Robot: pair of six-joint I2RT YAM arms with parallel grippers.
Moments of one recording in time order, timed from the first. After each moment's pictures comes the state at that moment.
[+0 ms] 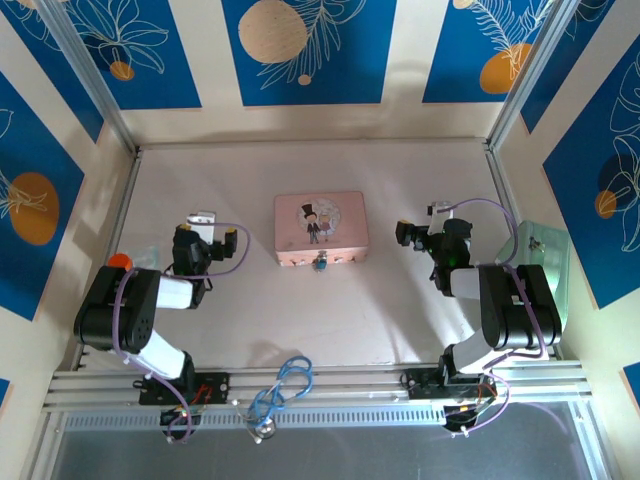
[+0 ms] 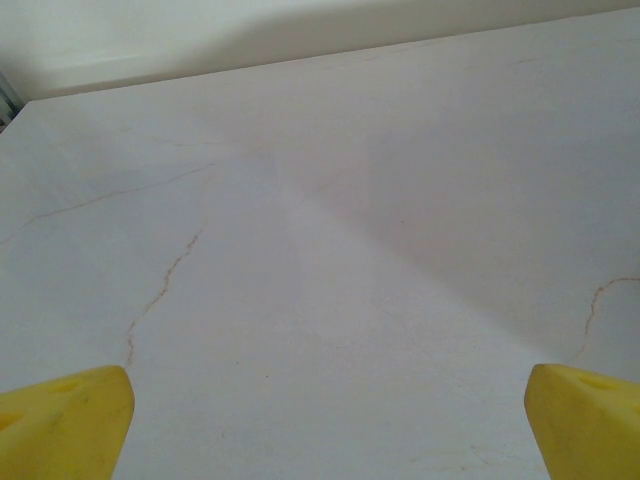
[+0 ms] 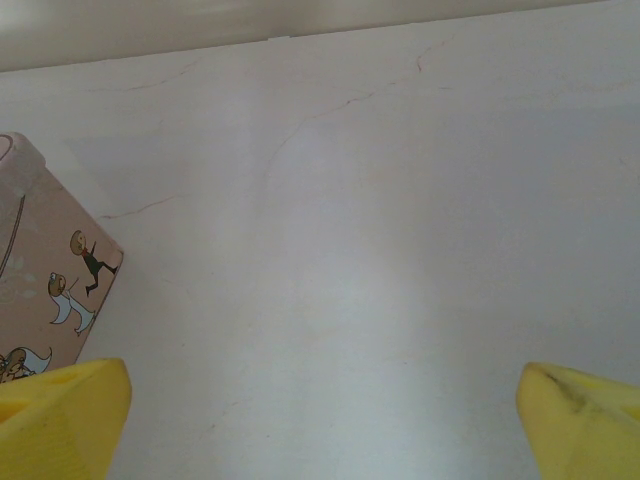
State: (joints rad) left arm -0.10 1.56 0.37 0.85 -0.07 0.08; right arm 0.00 1.52 0.42 0.69 -0.17 0.09
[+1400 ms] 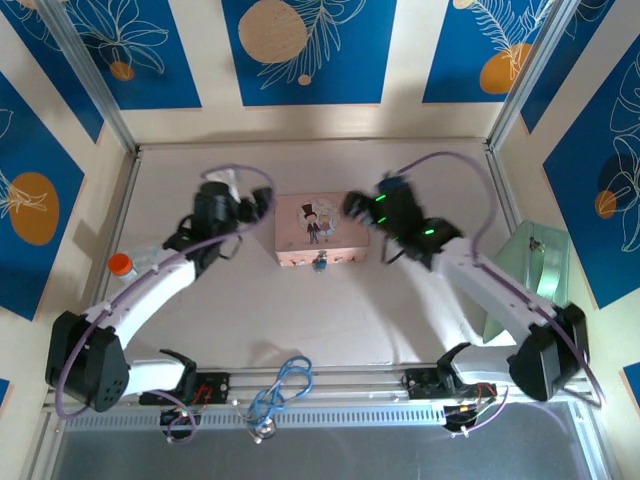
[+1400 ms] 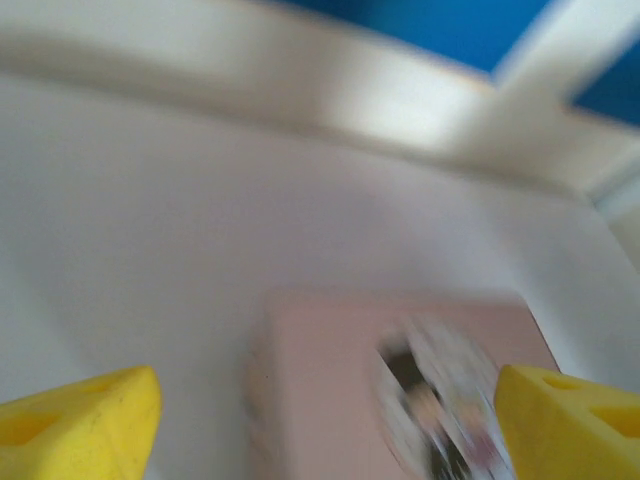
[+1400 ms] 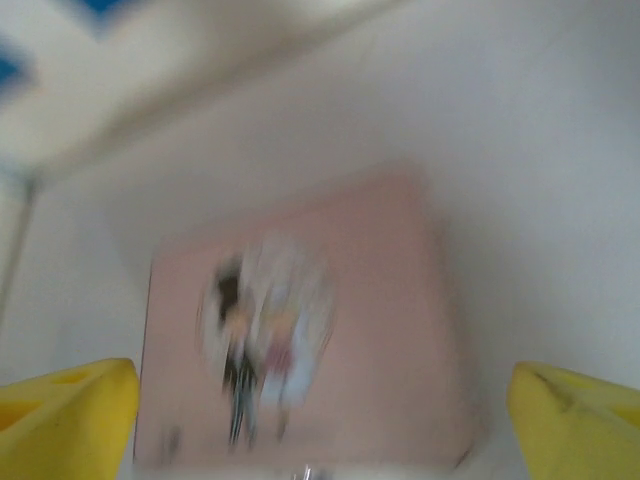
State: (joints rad) left arm -0.47 1.26 0.88 -0.06 -0.07 -0.51; right arm 0.66 1.30 1.07 -0.47 0.22 0.74
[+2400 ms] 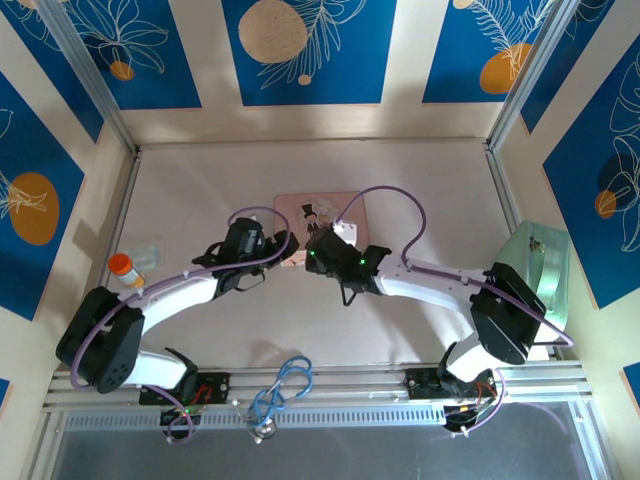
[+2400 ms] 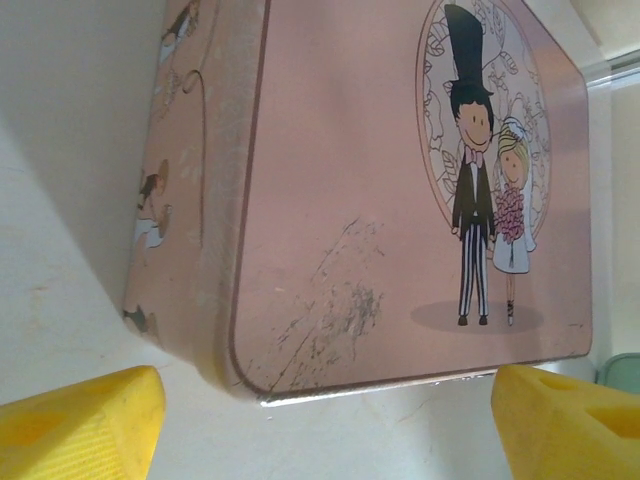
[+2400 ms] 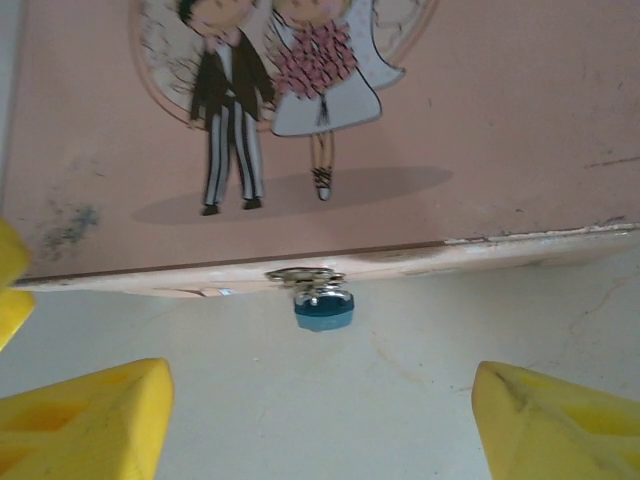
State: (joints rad) left arm -0.57 1.37 0.68 0.01 0.10 -0.99; right arm 0.93 1.53 1.00 -0.44 0.38 0.92
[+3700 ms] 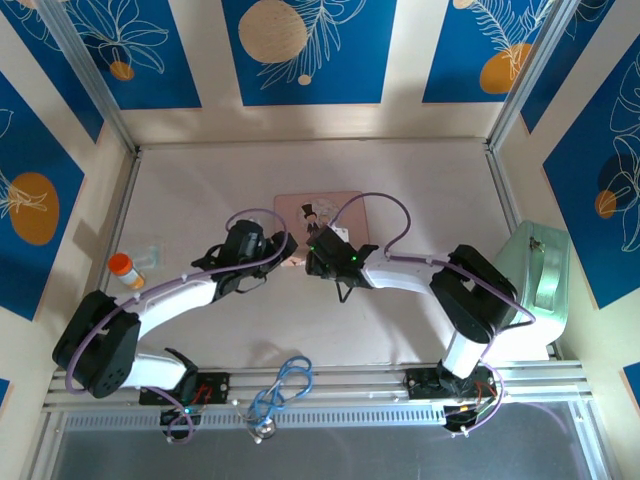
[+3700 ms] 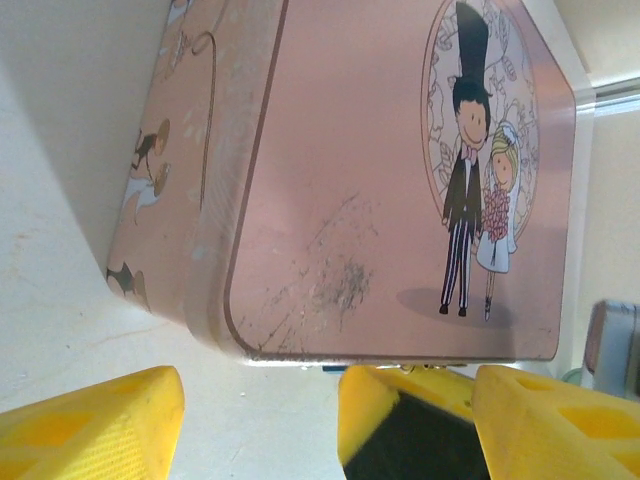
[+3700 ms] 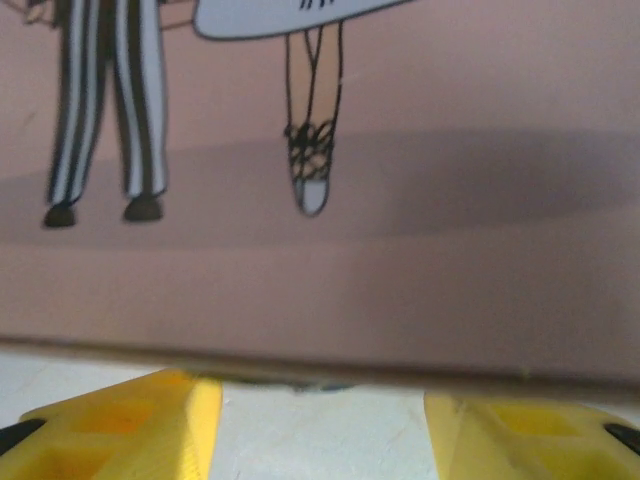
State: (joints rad) left arm -0.60 1.34 0.67 0.00 0.09 -1.10; right arm 0.86 1.72 0.96 -0.22 0.21 0.84
